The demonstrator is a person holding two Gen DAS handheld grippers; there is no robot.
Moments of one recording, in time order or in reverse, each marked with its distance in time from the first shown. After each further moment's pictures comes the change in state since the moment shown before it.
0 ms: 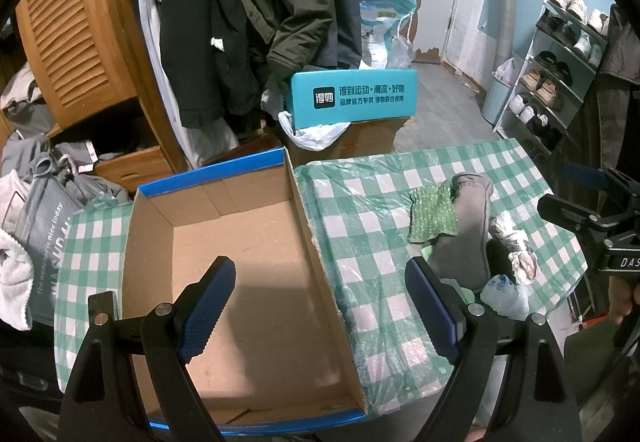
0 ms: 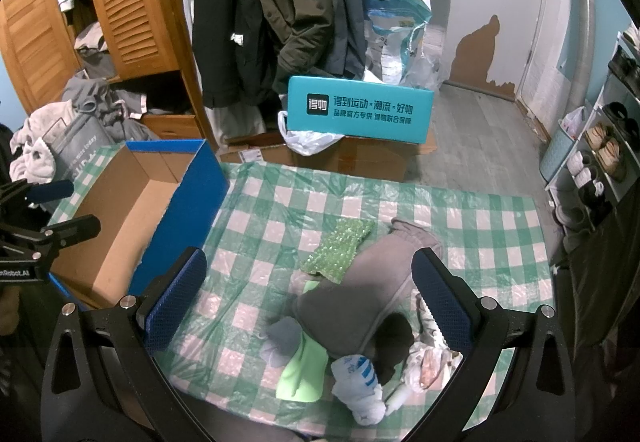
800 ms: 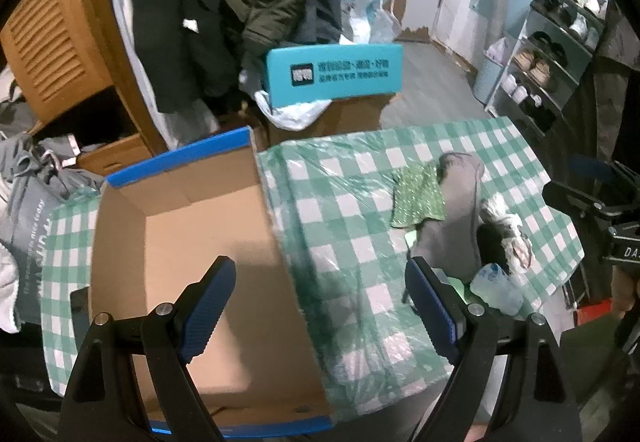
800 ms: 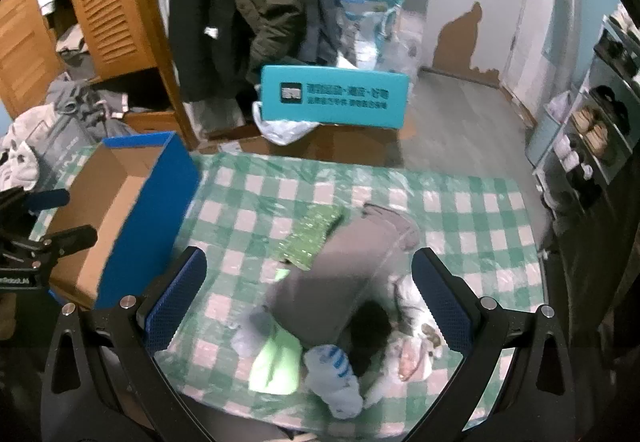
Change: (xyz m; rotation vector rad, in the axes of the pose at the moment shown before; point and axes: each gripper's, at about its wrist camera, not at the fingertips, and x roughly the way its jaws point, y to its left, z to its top) left arm 0.027 -0.024 0.002 0.022 0.095 -0.043; right arm 0.003 -0.032 -0.013 0.043 0.033 -0.050
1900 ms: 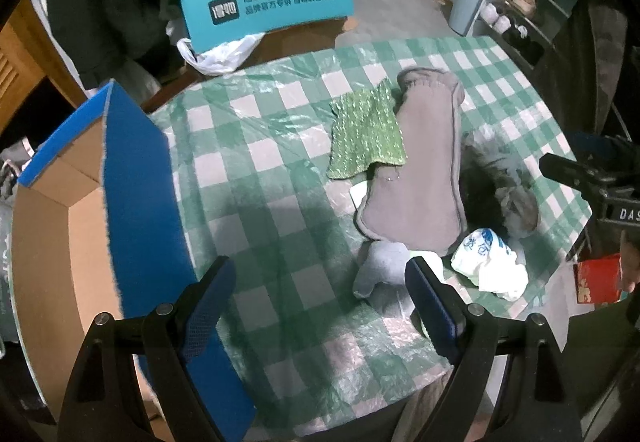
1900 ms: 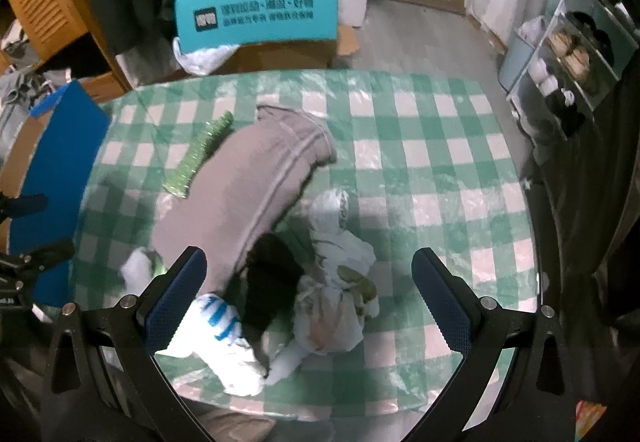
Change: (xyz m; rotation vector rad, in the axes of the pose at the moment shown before) left arm 0.096 -0.076 -0.005 0.116 0.224 -0.050; right arm 0.063 -0.100 -0.054 0.112 0.225 -0.080
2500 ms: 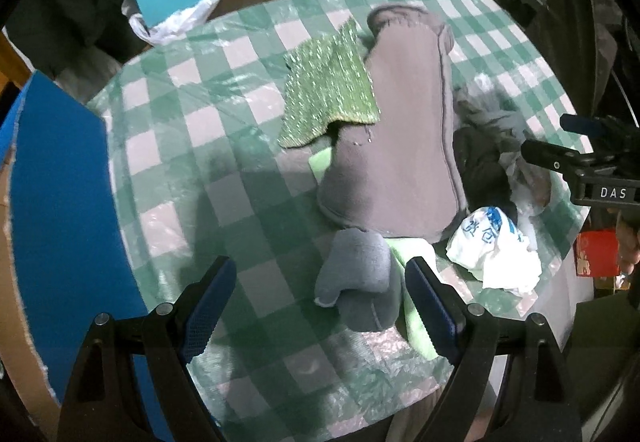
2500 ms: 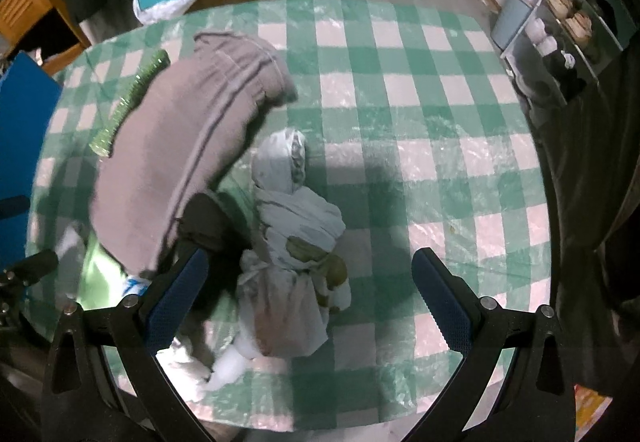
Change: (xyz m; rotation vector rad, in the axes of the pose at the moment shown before) left arm 0.054 -0.031 0.002 0.060 0.121 -0.041; right arm 0.056 -0.026 -0.017 0.025 0.156 -0.044
